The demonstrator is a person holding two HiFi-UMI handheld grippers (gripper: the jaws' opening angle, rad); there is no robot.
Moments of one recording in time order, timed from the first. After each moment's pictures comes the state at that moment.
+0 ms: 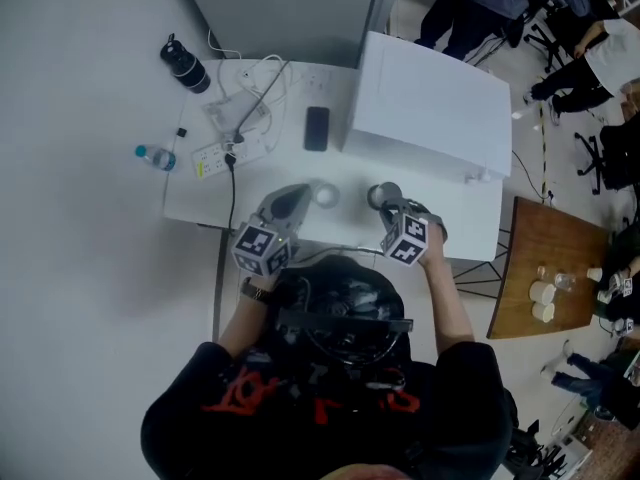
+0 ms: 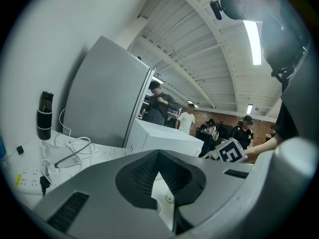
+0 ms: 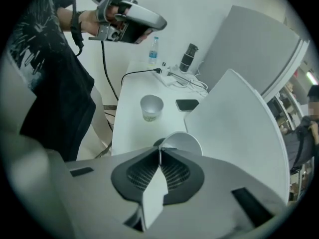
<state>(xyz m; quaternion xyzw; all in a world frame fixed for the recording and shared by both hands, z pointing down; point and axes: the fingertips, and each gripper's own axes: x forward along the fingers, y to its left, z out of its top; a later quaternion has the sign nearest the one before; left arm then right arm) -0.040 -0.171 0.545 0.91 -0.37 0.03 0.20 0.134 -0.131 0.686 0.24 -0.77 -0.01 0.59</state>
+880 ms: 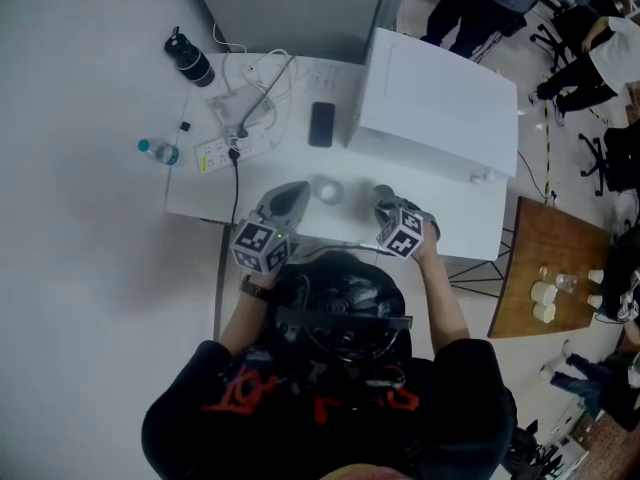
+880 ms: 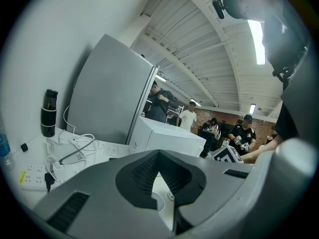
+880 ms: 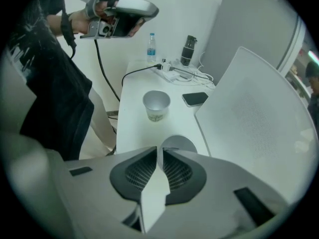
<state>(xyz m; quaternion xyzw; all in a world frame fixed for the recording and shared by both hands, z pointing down) -0.054 -0.172 0.554 0.90 -0.38 0.04 0.21 0.116 -0.127 0.717 0.23 -0.78 0.05 0.57</state>
